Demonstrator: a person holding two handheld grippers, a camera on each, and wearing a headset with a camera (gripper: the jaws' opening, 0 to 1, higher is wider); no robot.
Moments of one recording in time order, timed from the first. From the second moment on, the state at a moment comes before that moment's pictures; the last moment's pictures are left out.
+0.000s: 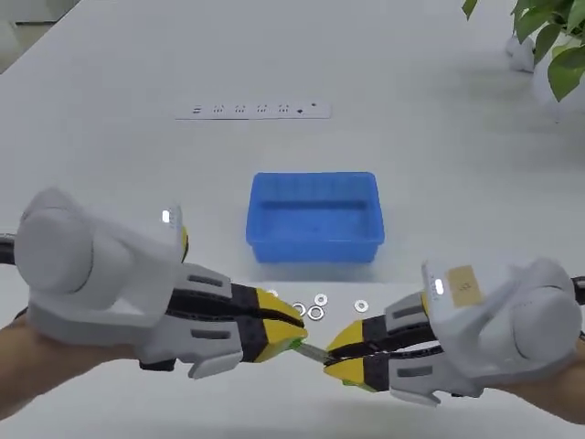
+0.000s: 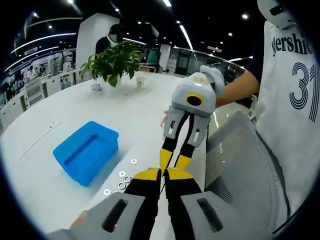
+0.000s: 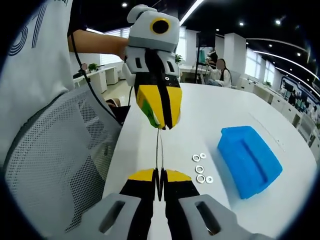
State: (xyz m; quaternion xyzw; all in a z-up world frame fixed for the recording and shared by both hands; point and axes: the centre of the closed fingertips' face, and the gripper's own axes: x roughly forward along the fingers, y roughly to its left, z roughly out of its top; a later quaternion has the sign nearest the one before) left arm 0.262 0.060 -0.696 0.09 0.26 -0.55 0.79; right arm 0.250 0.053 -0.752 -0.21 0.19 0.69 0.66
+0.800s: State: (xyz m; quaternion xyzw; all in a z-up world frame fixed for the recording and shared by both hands) left arm 0.260 0.044 -0.680 0.05 0.20 -0.58 0.79; right arm 0.251 0.064 -0.749 -0.20 0.18 0.69 0.67
